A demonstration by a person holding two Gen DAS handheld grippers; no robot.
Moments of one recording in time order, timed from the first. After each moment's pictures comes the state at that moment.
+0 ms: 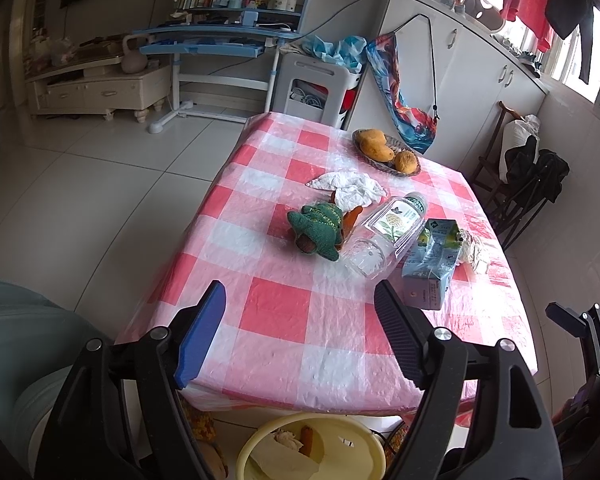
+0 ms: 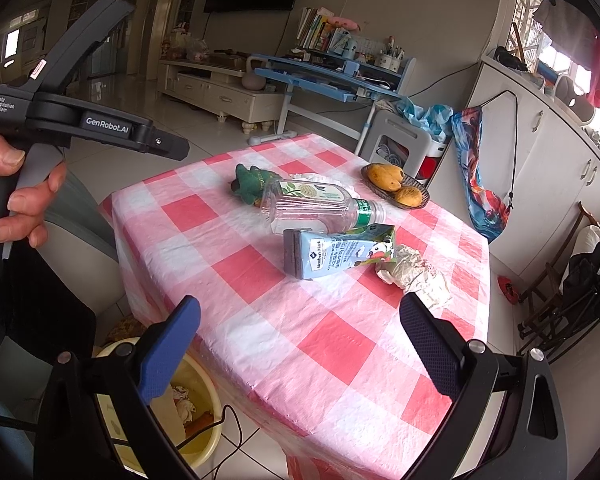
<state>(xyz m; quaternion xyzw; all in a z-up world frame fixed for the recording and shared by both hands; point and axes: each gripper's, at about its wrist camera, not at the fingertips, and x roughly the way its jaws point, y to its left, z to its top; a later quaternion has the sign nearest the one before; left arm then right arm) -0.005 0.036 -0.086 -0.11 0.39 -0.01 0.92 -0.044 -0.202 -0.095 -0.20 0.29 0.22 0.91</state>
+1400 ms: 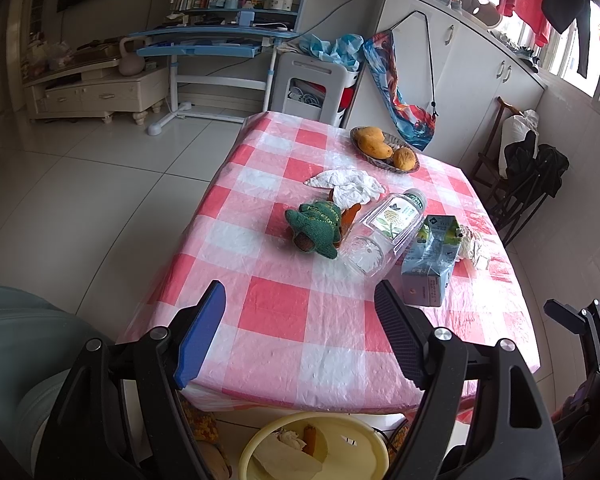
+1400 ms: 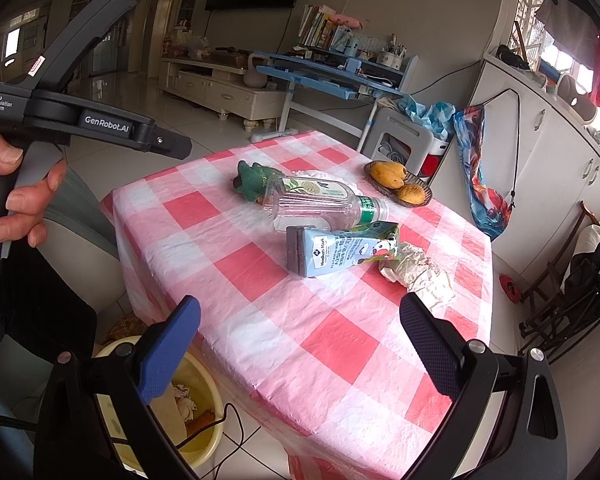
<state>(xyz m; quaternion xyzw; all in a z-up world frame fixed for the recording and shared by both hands) -0.005 0.035 -0.087 -0.11 0.39 -0.01 0.92 -0.044 -0.197 -0.100 -0.20 0.29 0.22 0.91</state>
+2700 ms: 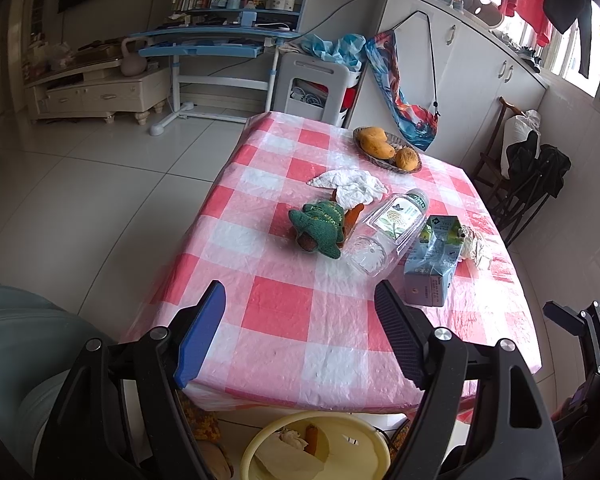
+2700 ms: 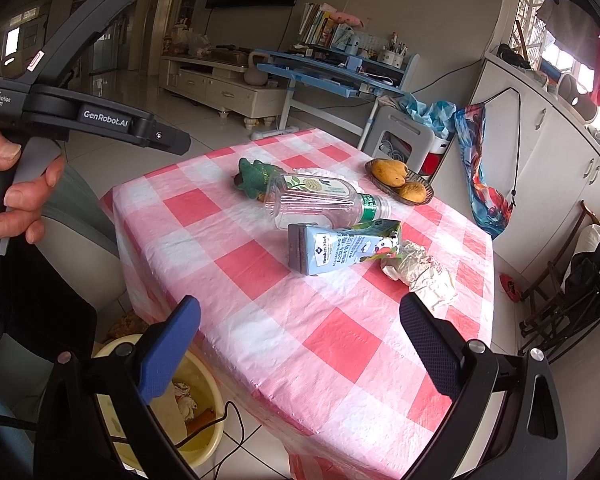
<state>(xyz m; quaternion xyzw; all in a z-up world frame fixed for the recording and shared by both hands) -0.006 0.033 -0.087 -0.11 0.39 0.00 0.92 -0.044 -0.196 -0.103 -0.21 0.30 0.22 0.91</state>
